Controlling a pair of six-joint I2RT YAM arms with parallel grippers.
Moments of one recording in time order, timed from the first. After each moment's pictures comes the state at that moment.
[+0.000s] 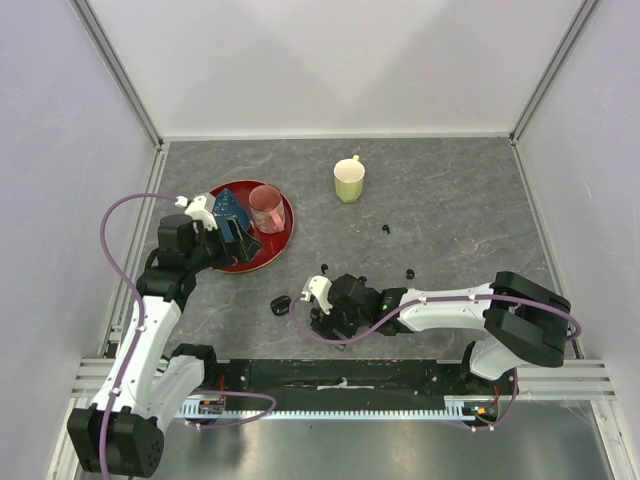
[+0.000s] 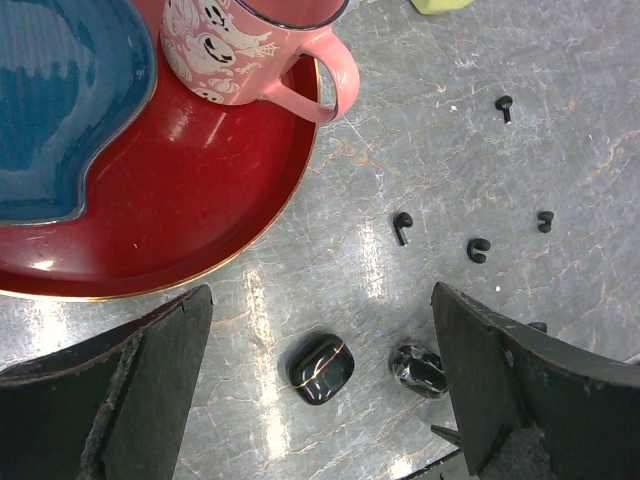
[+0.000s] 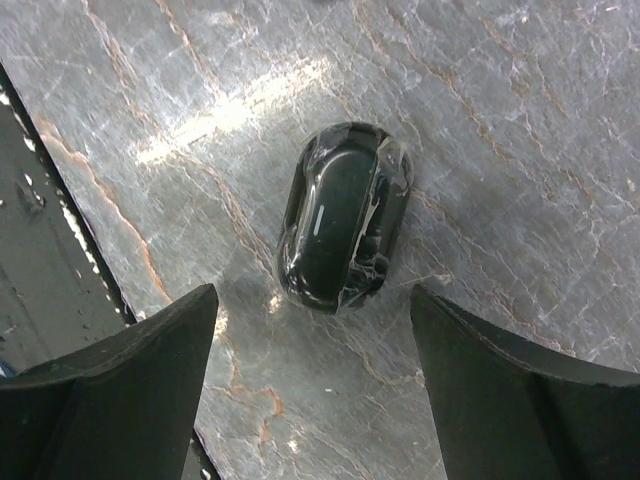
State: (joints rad) left arm -0.07 0.83 0.69 -0.44 0.34 -0.35; right arm 1.15 1.52 0.69 -0.03 -0.06 0.04
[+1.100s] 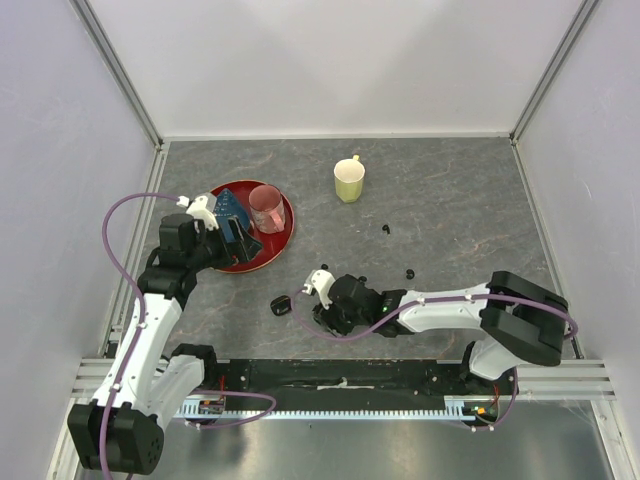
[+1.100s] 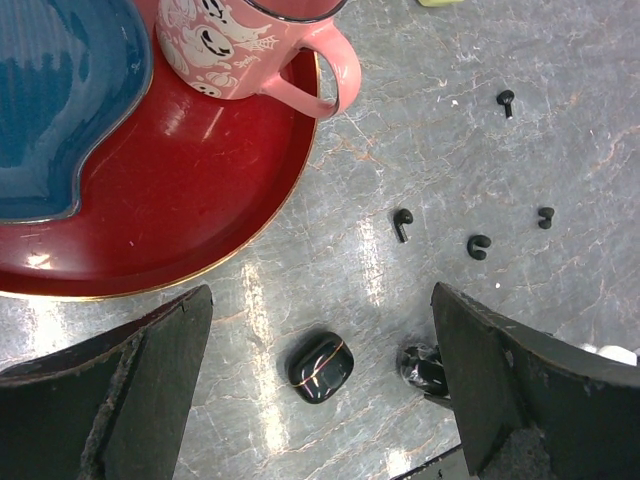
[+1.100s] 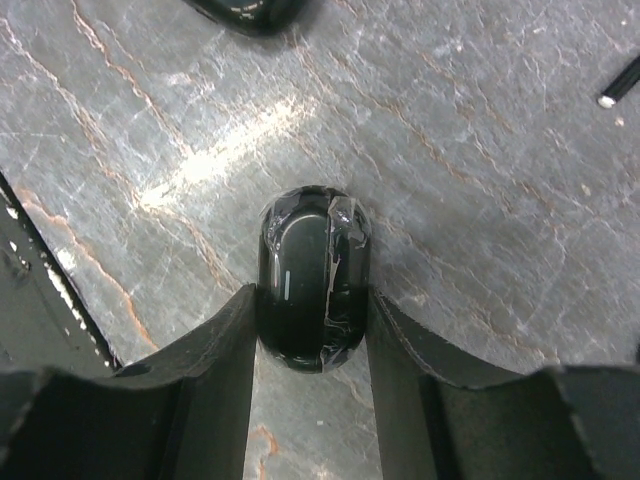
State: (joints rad) left arm -0.07 0.85 0.69 -0.44 0.35 -0.35; right arm 1.15 1.55 0.67 0.10 0.03 0.13
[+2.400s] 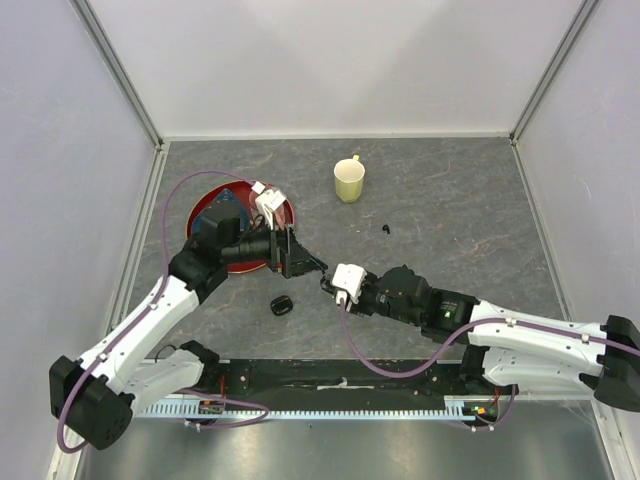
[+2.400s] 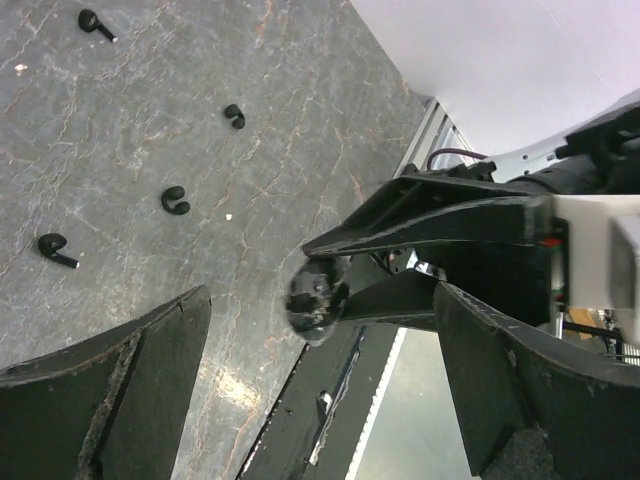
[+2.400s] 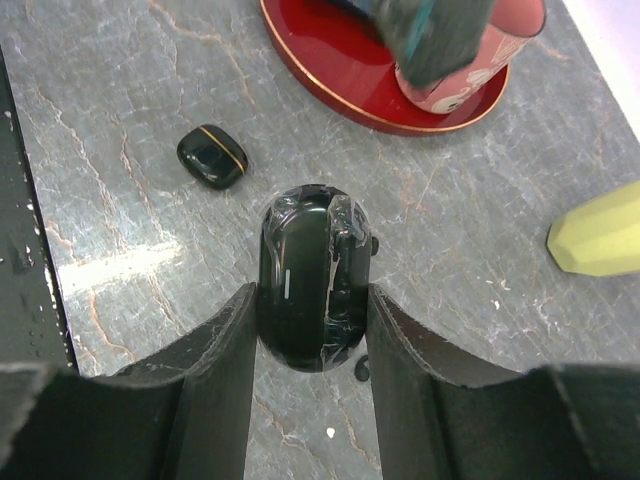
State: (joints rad) left arm -0.50 0.98 0.81 -0.18 0.72 -0.46; right arm 1.16 1.01 0.64 0.00 0.10 -0.31
